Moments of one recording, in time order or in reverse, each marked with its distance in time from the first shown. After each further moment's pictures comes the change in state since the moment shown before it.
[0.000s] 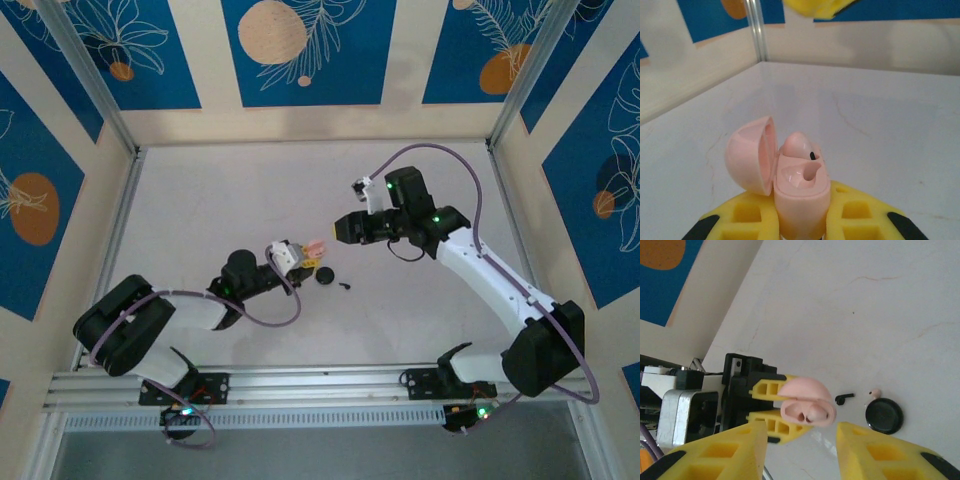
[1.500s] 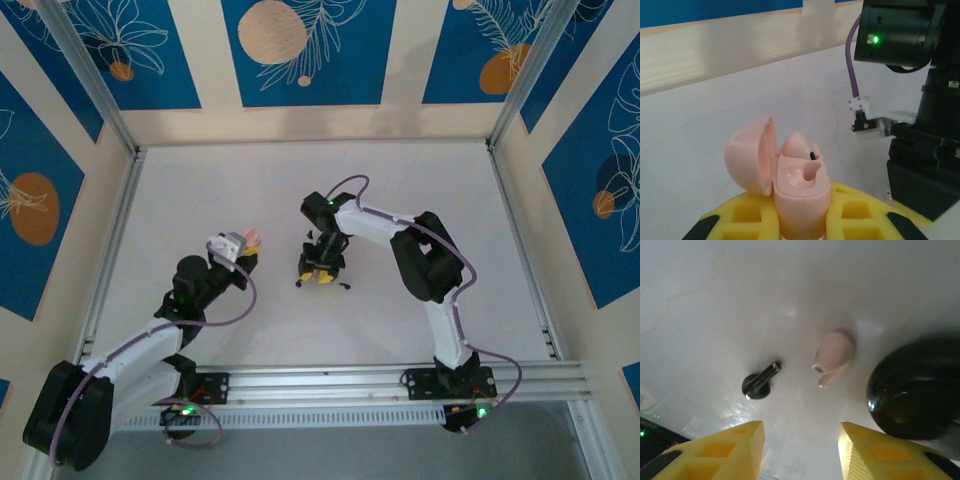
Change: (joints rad) left arm 0.296 -0.538 -0.150 -0.478 -0.167 -0.104; right arm 0.202 0.797 0.428 -0.421 0.137 0.286
